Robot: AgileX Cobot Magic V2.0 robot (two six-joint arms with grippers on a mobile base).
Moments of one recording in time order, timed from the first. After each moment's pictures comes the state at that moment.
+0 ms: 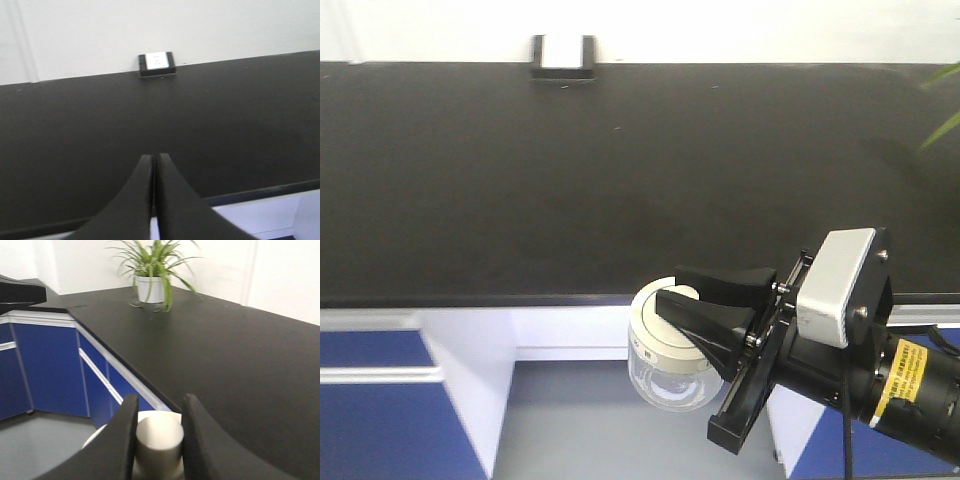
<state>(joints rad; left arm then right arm) -0.10 0.49 -0.32 0.08 0.05 -0.02 0.51 1.14 -0.46 -0.83 -0.69 0.66</state>
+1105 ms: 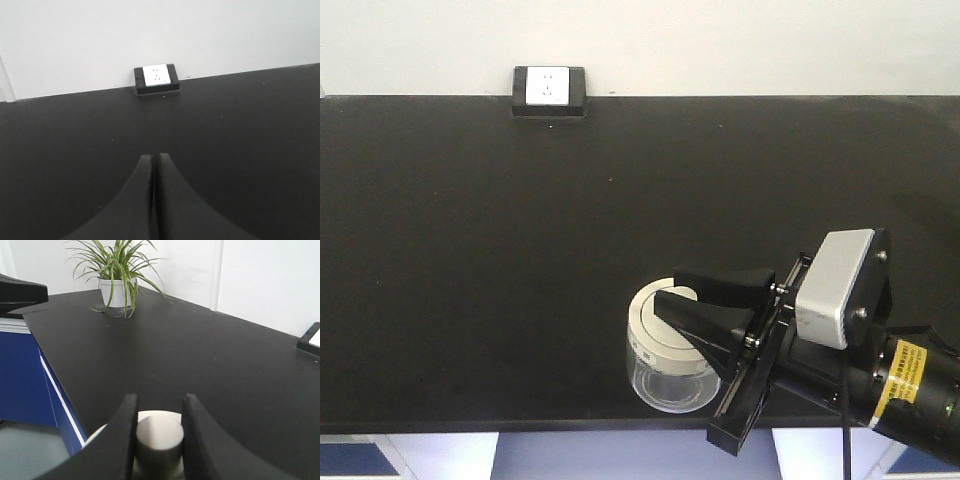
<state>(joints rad) -0.10 0.49 -0.32 0.08 0.05 -0.02 0.51 1.14 -0.46 -0.83 -0.69 0.66</state>
